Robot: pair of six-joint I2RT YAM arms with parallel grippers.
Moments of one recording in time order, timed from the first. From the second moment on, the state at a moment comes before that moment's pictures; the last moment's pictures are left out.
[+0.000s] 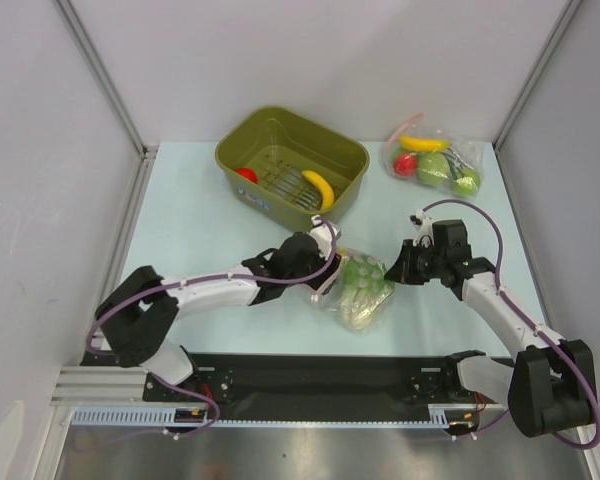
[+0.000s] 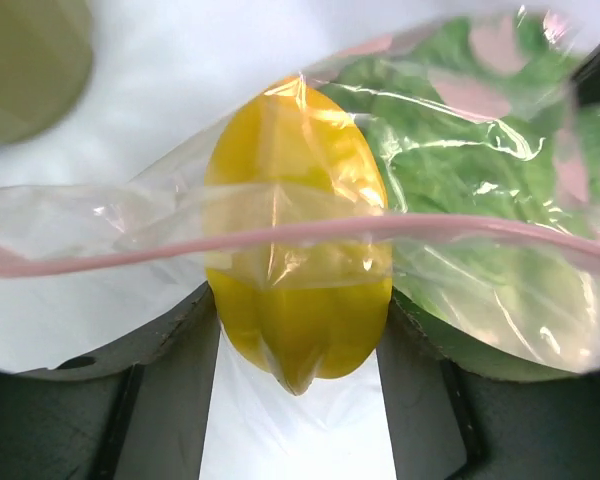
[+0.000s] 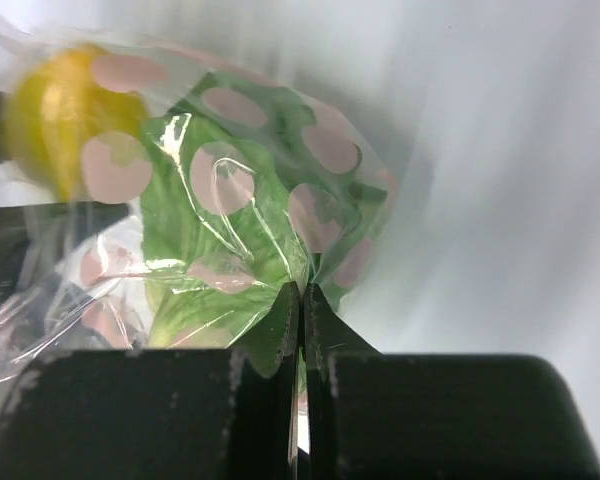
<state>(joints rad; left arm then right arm) -0.91 1.58 0.86 0.06 -0.05 -0.25 0.19 1.12 0.65 -0.37 -0.47 0.28</state>
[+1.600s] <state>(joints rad) -0.88 1.66 0.83 0.21 0.12 -0.32 0.18 1.11 0.65 -0.38 -0.46 0.28</state>
